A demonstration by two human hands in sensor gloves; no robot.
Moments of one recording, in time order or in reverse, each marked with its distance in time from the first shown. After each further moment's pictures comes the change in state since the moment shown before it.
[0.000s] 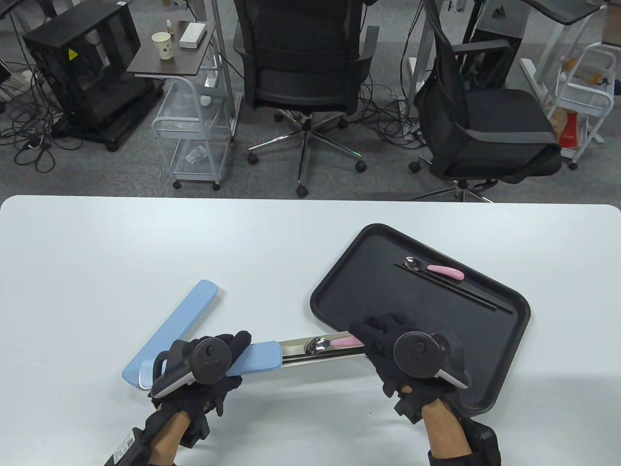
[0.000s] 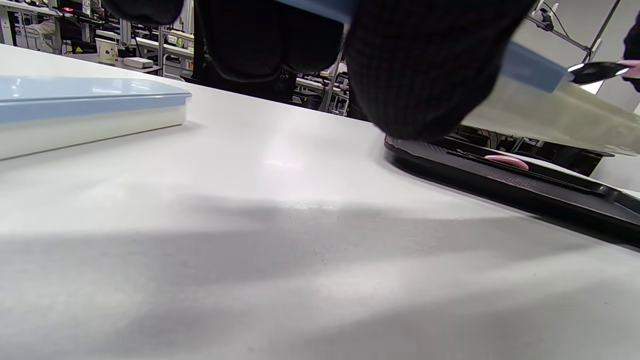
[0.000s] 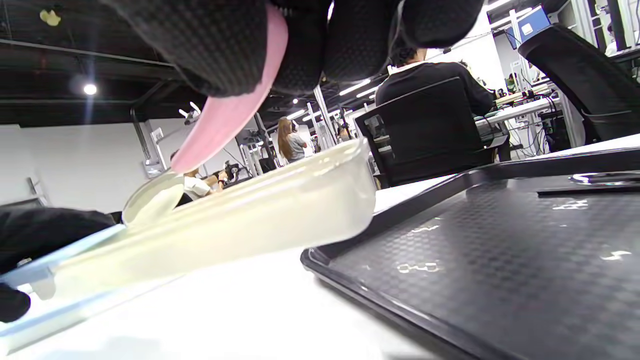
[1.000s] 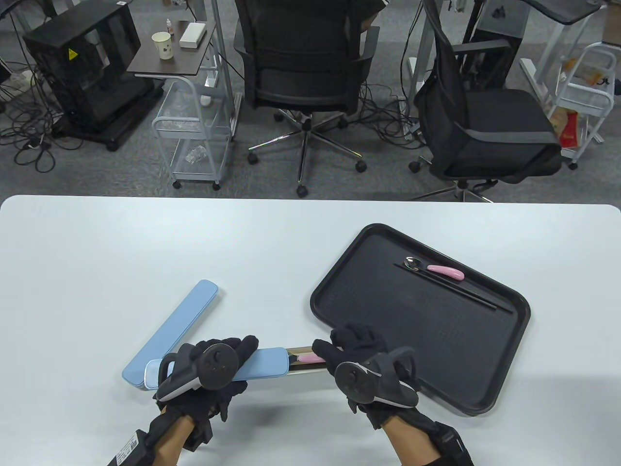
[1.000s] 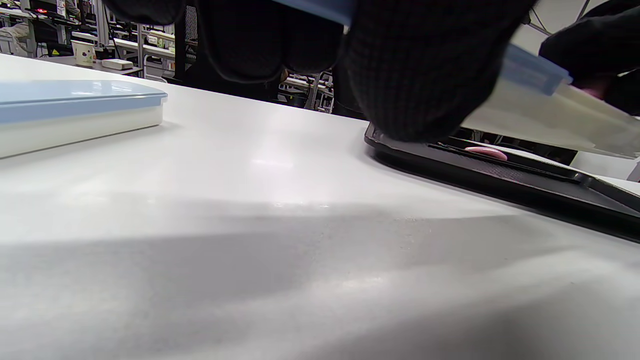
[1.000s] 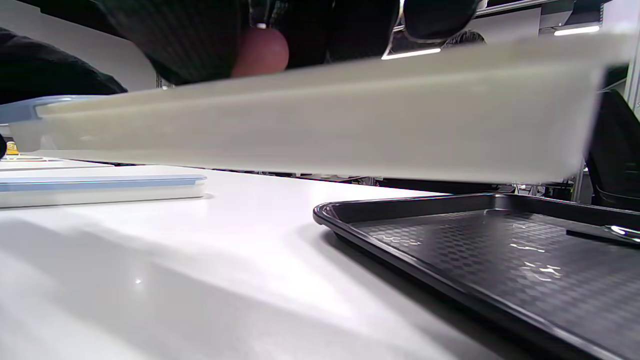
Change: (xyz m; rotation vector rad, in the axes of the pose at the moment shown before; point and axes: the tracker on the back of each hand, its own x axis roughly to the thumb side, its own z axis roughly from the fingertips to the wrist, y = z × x) left_hand 0.009 -0.005 0.000 -0.007 -0.045 -0.022; right_hand 0.058 0.050 -0.006 0.027 -0.076 0.311
